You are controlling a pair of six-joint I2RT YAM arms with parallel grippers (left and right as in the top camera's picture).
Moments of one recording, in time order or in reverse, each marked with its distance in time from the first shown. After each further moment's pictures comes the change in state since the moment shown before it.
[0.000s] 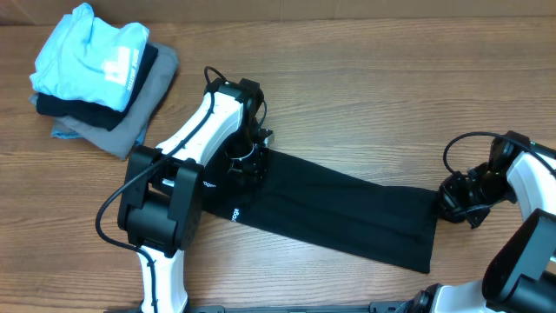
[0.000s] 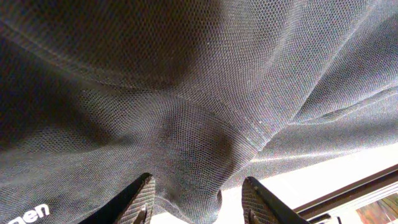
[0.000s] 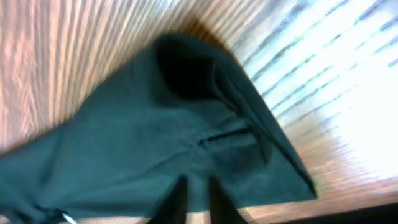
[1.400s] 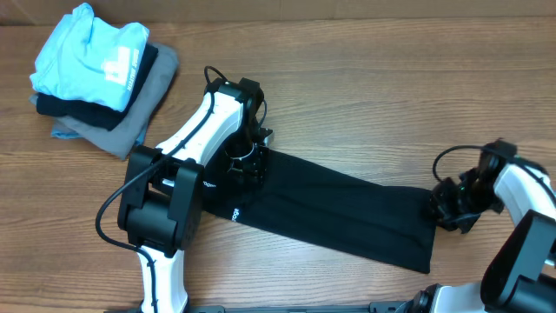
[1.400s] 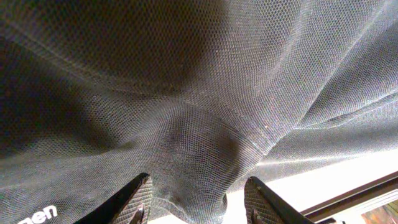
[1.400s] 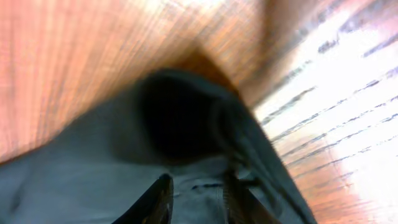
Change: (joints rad) left arm 0.000 0.000 0.000 0.010 -0.015 -0.001; right arm 0.026 -0.019 -0.162 0.229 0.021 0.002
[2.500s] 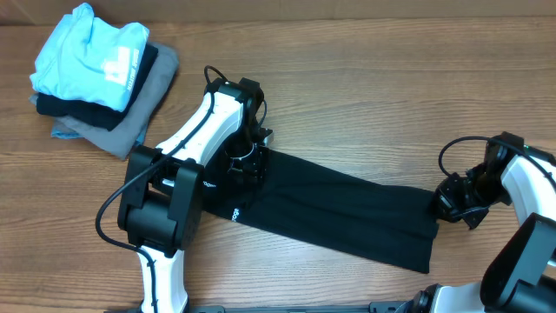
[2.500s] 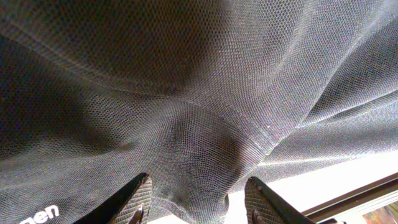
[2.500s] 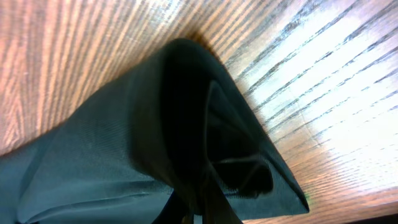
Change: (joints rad) left arm 0.000 0.000 0.000 0.001 -0.004 0.000; right arm -0.001 -0.005 0.128 -0.175 0.025 0.008
